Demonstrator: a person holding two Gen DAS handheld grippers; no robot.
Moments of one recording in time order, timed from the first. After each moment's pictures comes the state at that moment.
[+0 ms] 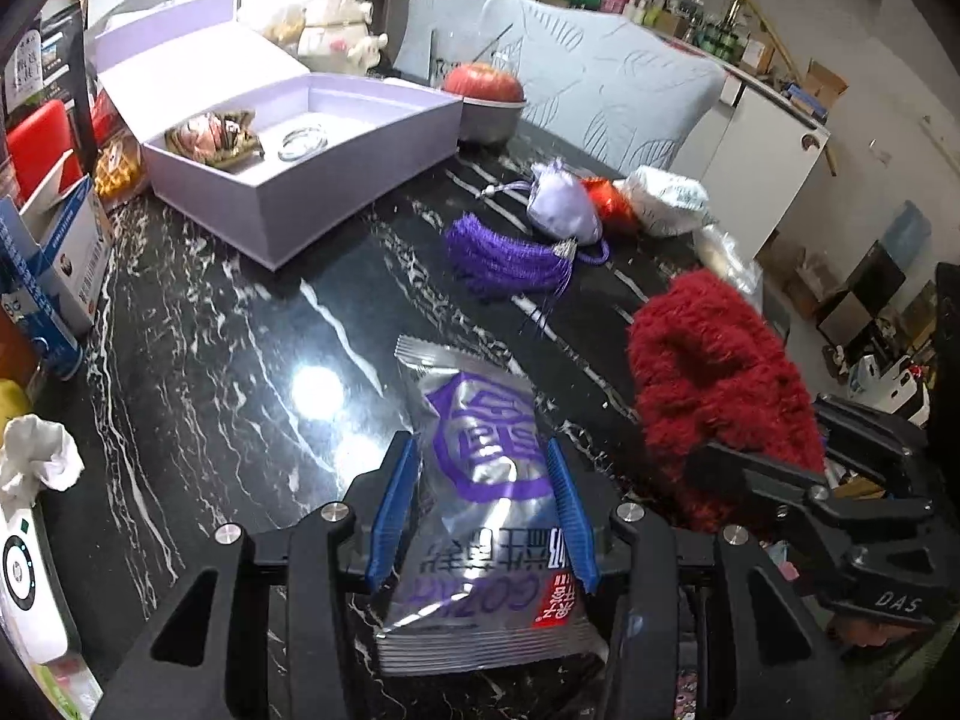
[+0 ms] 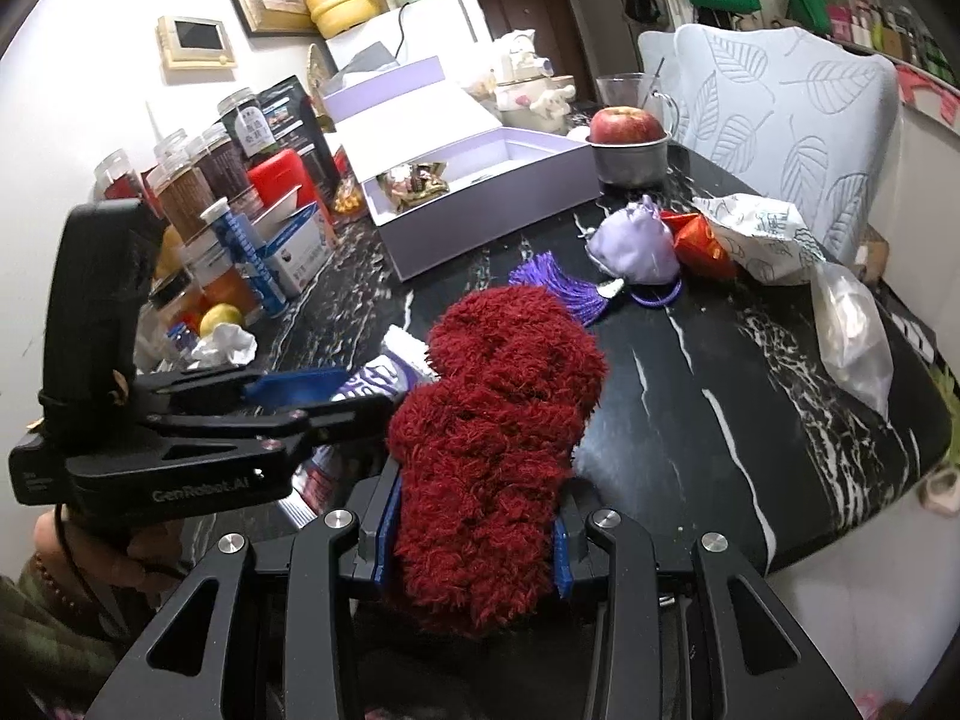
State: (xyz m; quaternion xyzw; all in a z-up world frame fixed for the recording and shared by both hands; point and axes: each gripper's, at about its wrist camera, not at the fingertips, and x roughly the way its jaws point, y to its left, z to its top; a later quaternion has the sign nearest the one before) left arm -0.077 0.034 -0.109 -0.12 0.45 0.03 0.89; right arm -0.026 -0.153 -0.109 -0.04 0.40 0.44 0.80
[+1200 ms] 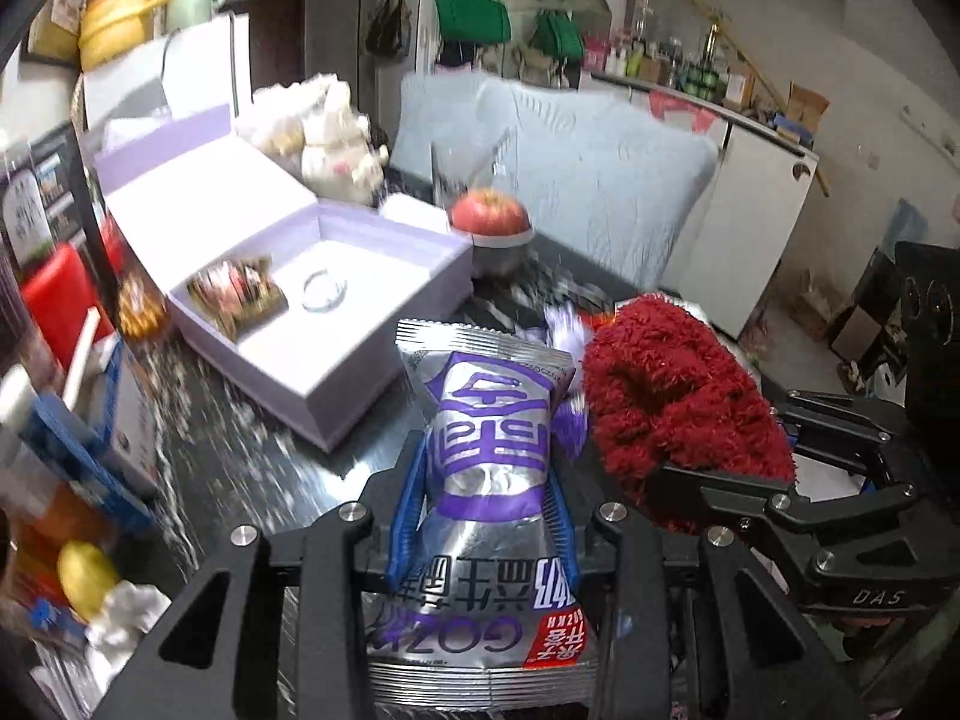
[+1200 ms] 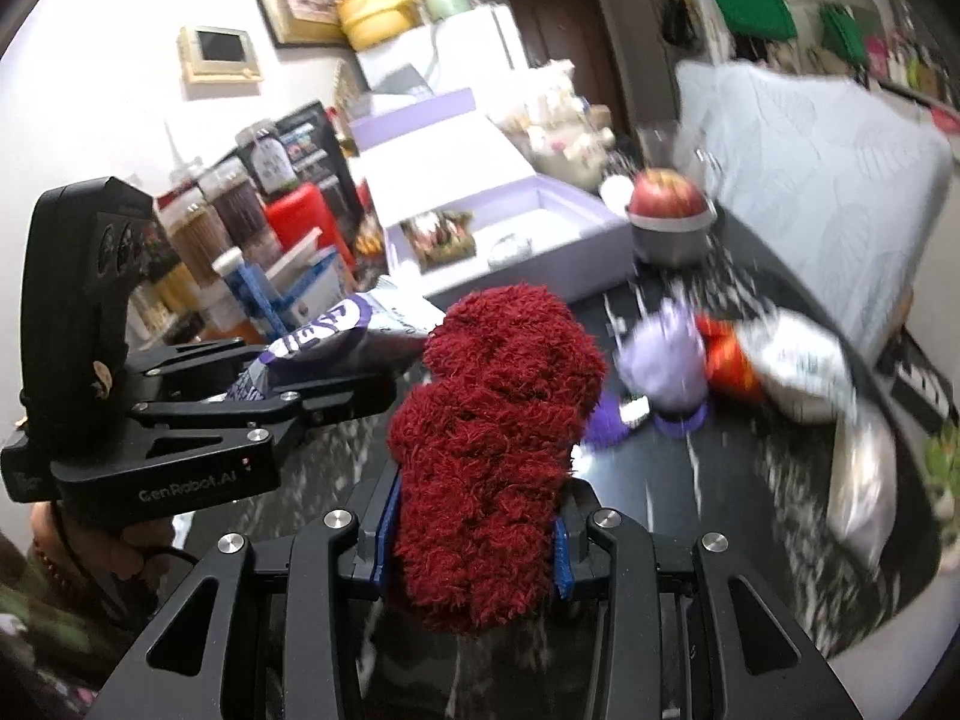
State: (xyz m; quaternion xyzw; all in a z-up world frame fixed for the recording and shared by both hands) left arm -0.050 0.058 -0.030 -0.06 0.37 0.04 0.93; right arm 0.010 -0.121 -0.066 -0.05 0.36 0.48 0.80
